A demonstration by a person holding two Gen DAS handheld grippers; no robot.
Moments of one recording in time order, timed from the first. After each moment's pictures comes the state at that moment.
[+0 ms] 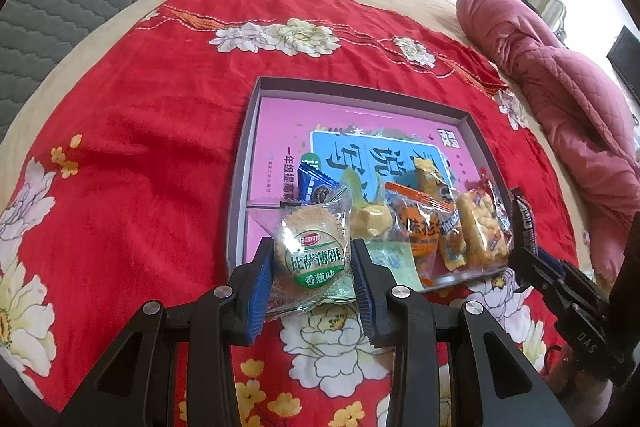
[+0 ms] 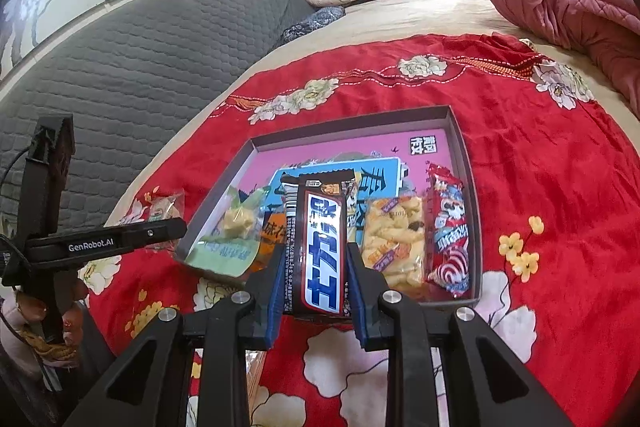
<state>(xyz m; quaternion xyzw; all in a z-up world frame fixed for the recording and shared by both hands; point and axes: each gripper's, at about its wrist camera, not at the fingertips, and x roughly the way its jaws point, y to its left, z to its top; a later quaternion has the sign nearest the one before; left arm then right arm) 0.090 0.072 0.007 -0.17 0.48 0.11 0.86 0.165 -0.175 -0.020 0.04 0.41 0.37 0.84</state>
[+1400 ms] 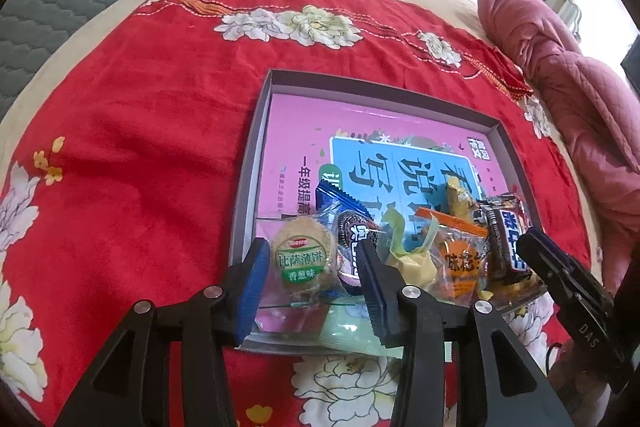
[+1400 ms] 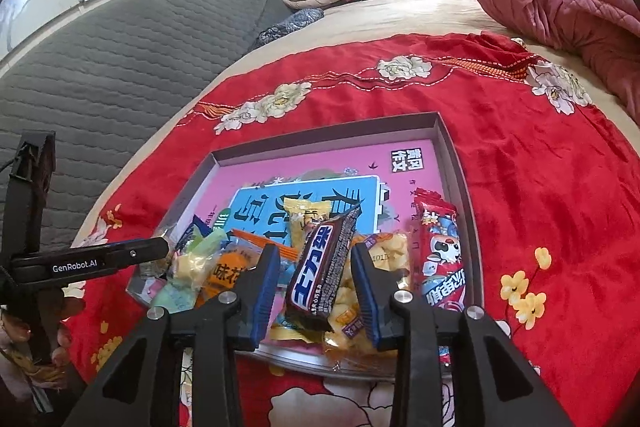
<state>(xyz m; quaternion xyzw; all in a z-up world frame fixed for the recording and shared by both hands) 0.120 0.089 -0.016 -0.18 0.49 0.12 0.84 0.203 -0.154 -0.040 0.03 0.40 0.33 0.85</state>
